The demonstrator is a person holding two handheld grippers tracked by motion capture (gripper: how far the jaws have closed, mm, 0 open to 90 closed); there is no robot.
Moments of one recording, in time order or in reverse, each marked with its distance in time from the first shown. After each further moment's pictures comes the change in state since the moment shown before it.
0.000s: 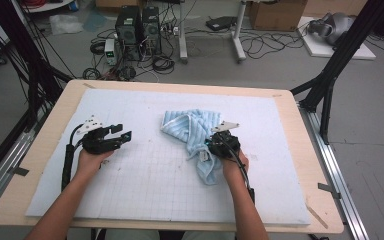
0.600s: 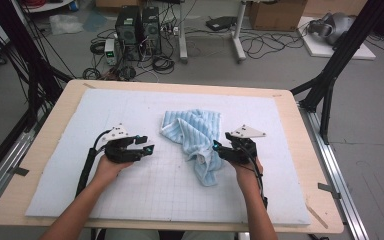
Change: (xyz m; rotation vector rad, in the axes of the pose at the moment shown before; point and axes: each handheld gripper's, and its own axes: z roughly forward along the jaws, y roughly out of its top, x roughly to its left) left arm -0.057 -0.004 0.036 0.095 -0.183 0.063; right arm -0.017 -0.021 -0.050 -0.197 0.028 0.066
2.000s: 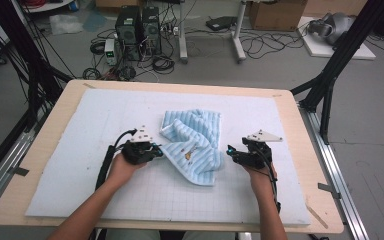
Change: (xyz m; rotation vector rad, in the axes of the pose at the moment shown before) left arm -0.022 0.014 0.016 0.199 0.082 0.104; right arm -0.032 -0.025 -0.017 0.041 -0.041 0.080
